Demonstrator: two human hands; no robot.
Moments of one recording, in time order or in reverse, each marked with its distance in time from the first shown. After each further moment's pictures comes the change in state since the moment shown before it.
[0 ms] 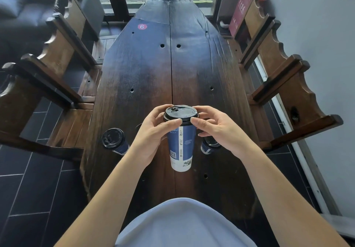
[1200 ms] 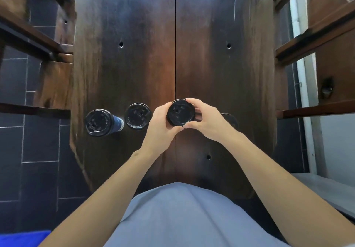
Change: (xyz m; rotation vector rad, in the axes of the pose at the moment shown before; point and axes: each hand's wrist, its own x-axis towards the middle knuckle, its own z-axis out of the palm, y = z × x) left_hand 0.093 -0.120 -0.011 0.674 0.083 -0.061; right_hand 0.129 0.124 0.032 -0.281 -0.178 0.166
